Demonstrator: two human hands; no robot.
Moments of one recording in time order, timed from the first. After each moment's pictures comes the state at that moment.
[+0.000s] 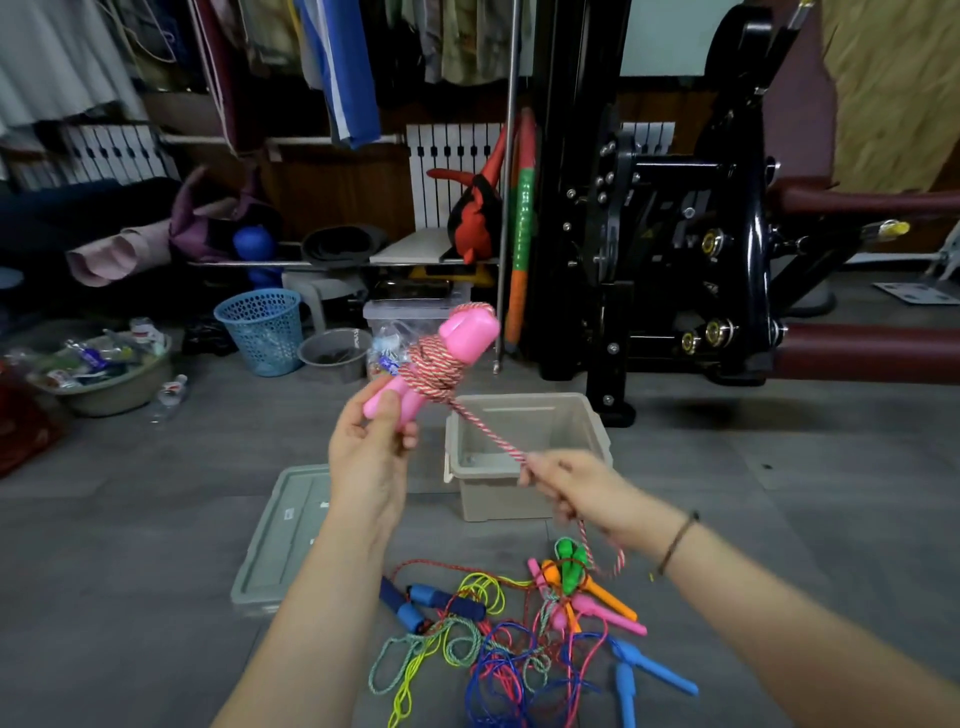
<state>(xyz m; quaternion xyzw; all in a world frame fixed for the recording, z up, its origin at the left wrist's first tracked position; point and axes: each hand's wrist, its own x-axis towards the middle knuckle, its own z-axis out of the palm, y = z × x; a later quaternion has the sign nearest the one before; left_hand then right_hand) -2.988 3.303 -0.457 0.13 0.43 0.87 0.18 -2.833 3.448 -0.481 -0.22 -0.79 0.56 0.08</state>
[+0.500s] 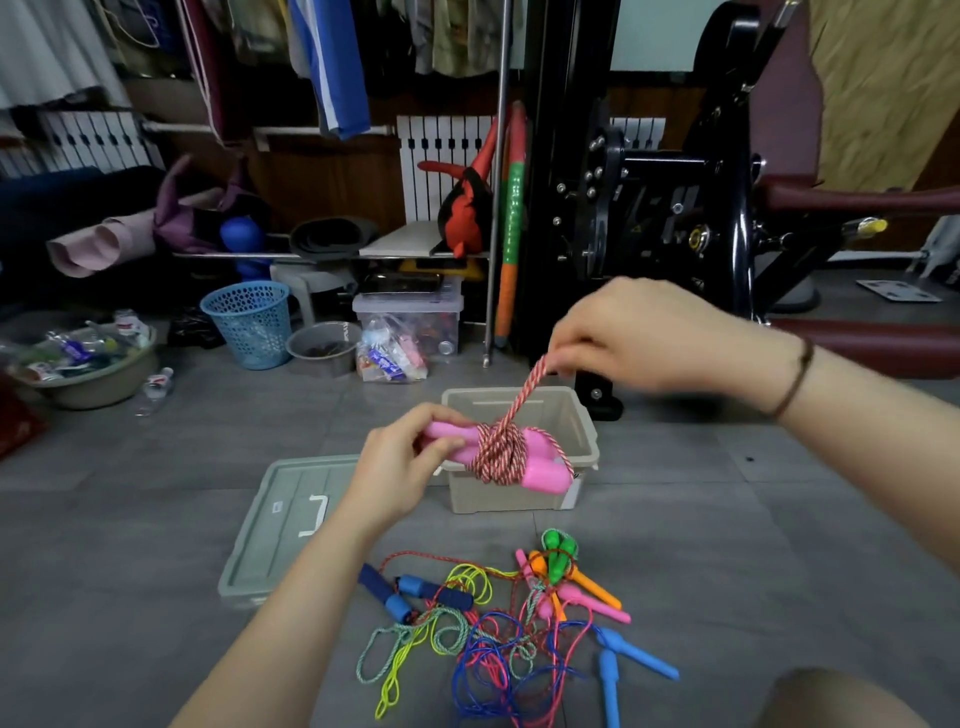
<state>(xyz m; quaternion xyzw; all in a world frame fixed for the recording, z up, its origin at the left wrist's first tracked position) -2.979 3.295 -0.467 0.49 0.71 0.51 0.06 -2.807 3.445 -0.303 -0.10 -0.99 -0.08 0.07</state>
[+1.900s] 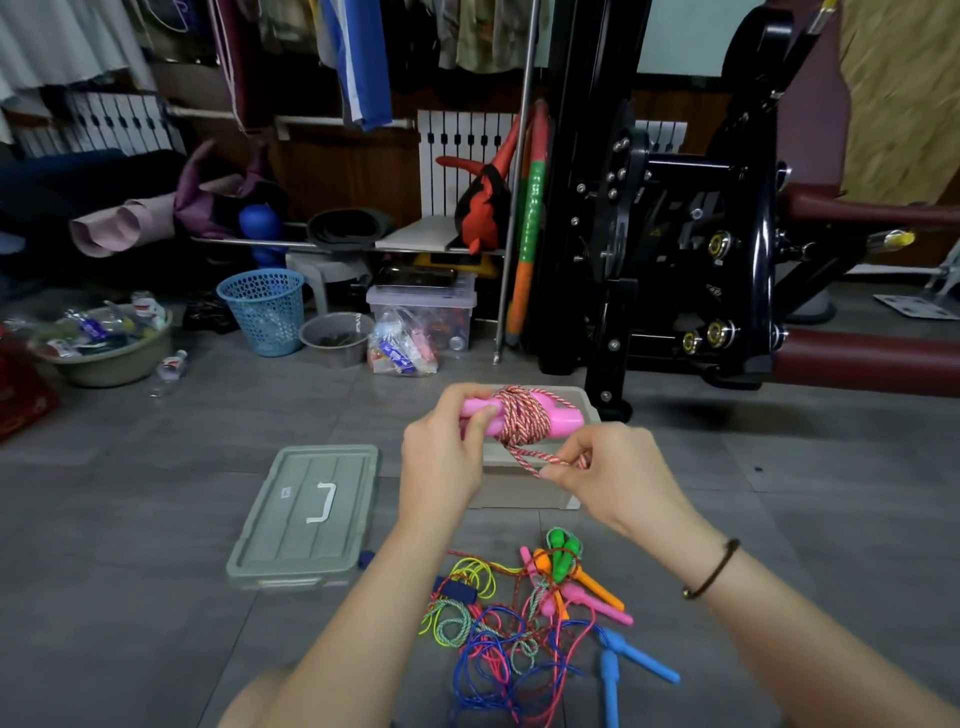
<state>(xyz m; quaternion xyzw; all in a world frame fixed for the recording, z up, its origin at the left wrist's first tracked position) -2.944 3.315 -0.466 0.37 0.74 0.55 -0.08 -2.806 3.400 -0.421 -0.36 -0.89 0.23 0.16</state>
